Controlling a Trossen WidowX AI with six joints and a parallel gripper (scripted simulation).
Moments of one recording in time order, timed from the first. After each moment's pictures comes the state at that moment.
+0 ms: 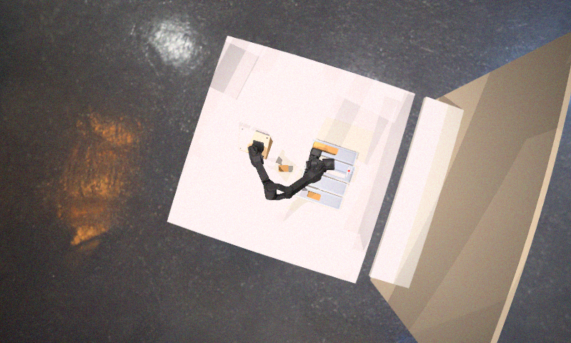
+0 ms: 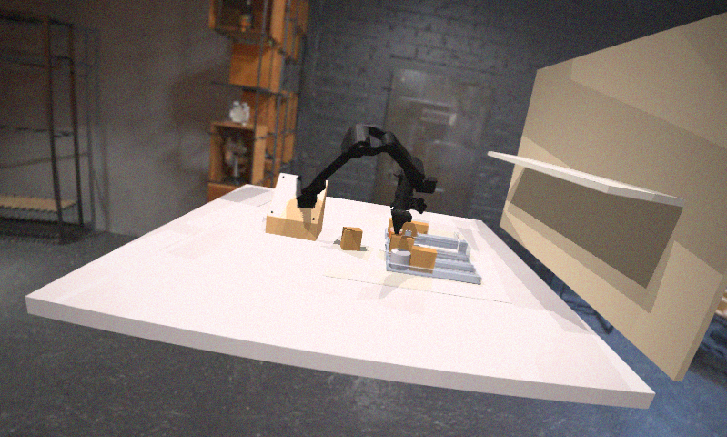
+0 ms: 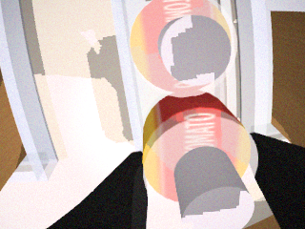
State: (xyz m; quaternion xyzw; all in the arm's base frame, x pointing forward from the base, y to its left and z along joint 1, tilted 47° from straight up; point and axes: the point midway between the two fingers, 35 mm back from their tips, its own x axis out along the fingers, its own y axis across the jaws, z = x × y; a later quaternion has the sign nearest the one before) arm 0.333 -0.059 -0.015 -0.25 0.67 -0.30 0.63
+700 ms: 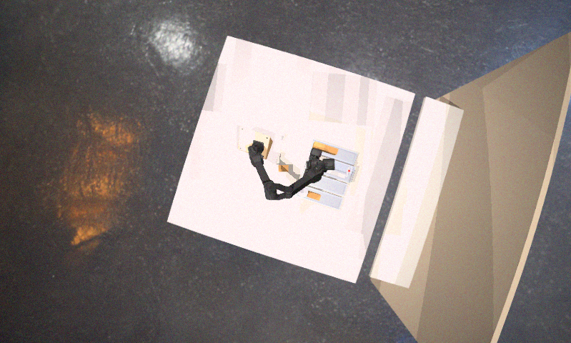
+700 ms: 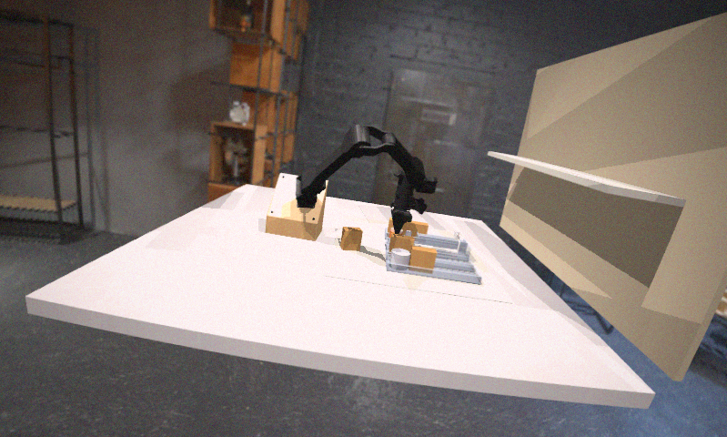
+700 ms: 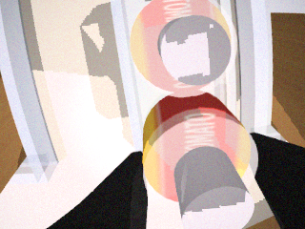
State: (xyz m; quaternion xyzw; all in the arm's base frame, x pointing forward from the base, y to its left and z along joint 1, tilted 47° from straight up) arm 0.334 -0.059 -0.015 -0.25 0.67 -0.30 0.63
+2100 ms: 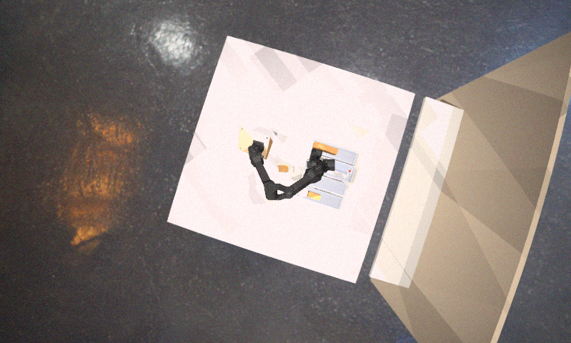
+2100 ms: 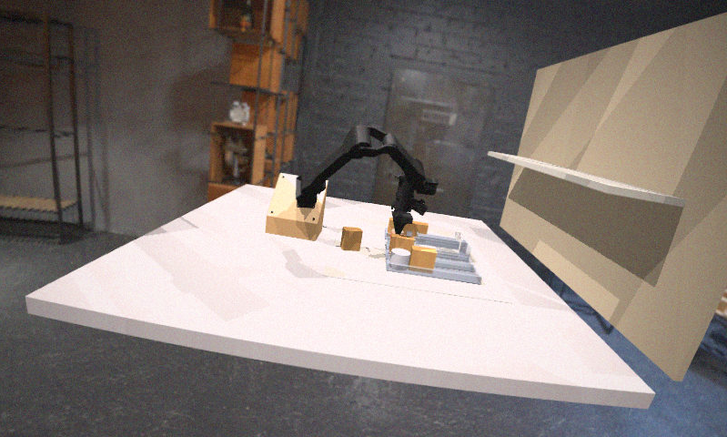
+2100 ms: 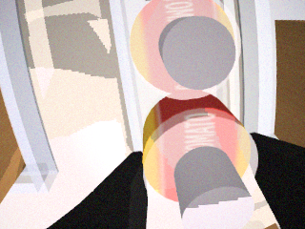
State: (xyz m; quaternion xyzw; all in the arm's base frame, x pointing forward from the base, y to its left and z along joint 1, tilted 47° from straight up) arm 0.337 -0.063 -0.019 -0.25 0.67 -0.30 0.63
